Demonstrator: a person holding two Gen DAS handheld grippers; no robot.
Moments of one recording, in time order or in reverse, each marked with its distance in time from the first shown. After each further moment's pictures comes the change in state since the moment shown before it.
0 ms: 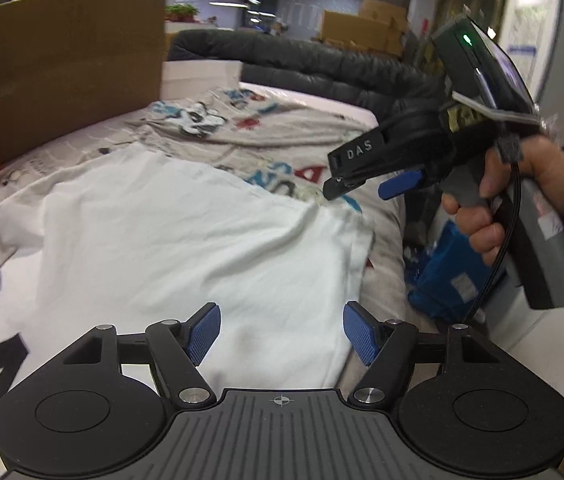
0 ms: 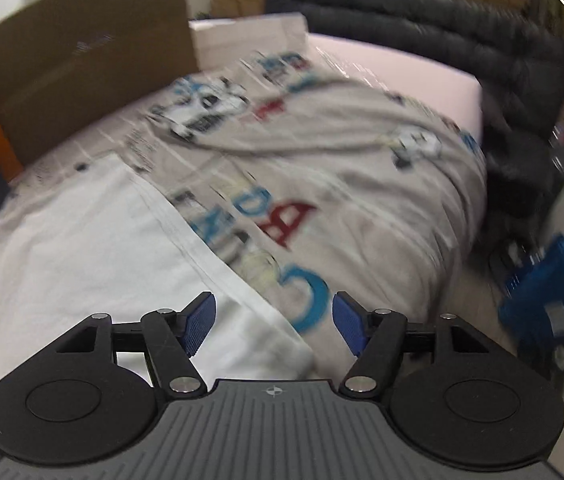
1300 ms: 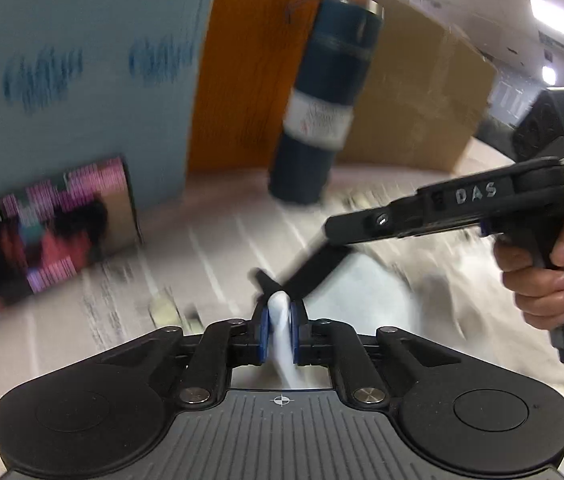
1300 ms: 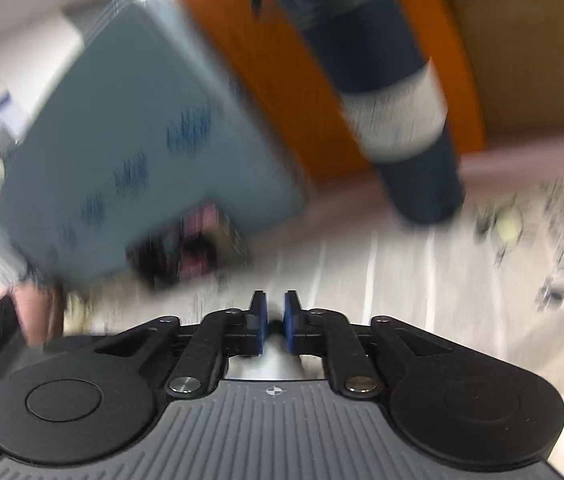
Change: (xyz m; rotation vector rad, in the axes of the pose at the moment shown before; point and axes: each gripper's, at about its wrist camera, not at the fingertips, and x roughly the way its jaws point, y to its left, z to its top) left arm -0.029 0.271 0.024 -0.371 -0.133 0.500; right arm 0.152 0.311 0.095 -0.417 0.206 1.066
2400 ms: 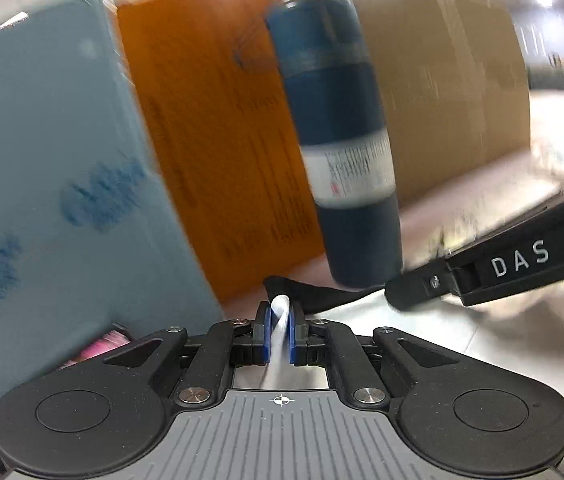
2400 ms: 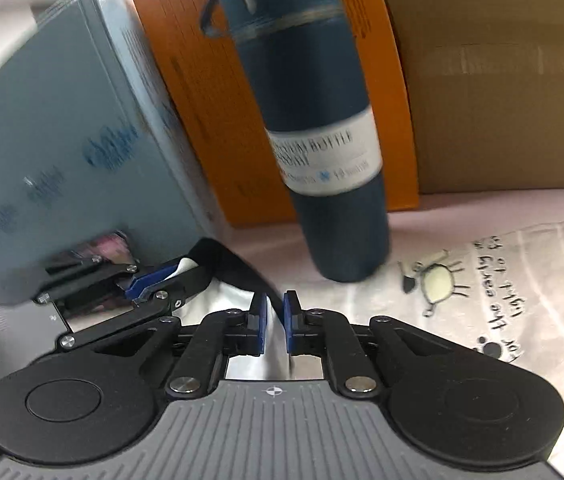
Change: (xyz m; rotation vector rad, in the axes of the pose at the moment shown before) left arm 0.092 -0.033 0.017 0.335 -0.097 0.294; right arm 0.020 -0.019 -0.023 -0.129 -0.087 -0.281
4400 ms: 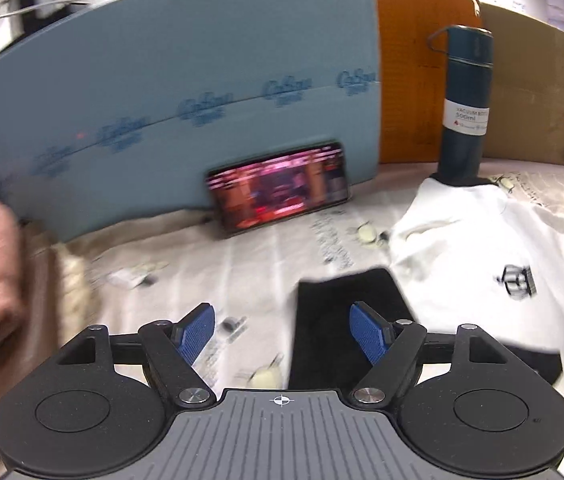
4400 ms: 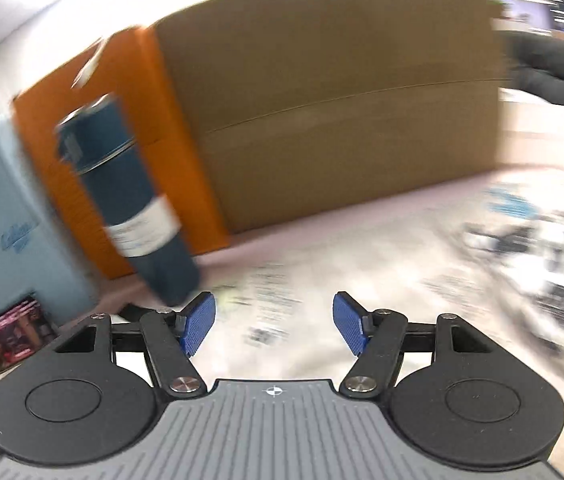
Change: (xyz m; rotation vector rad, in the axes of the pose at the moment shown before) left arm -0.224 0.047 -0.082 -0.391 0.229 0.259; right arm -0.134 -0.055 0.005 0.209 -0.112 -0.340
